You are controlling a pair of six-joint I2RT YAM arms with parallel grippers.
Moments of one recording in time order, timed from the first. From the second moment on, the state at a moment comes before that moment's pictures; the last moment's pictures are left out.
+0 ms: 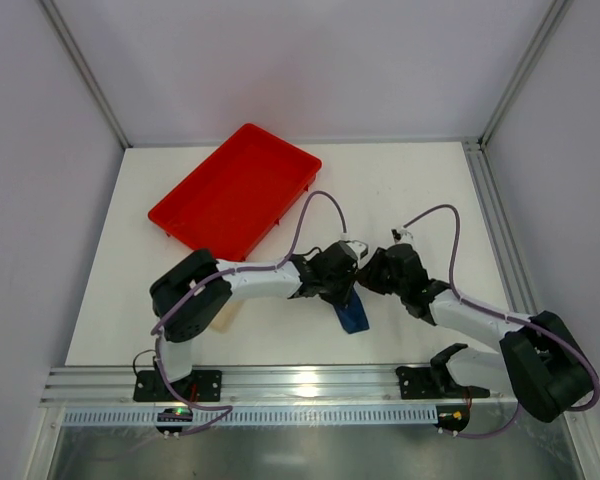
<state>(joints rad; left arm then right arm) -1.05 1.90 1.19 -0.19 0.07 -0.50 0.53 1.18 0.36 0.15 0.02 0.84</state>
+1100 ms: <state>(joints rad) -1.05 1.89 1.17 -0.17 0.08 -0.44 0.41 1.48 0.43 0.33 -0.36 0.65</state>
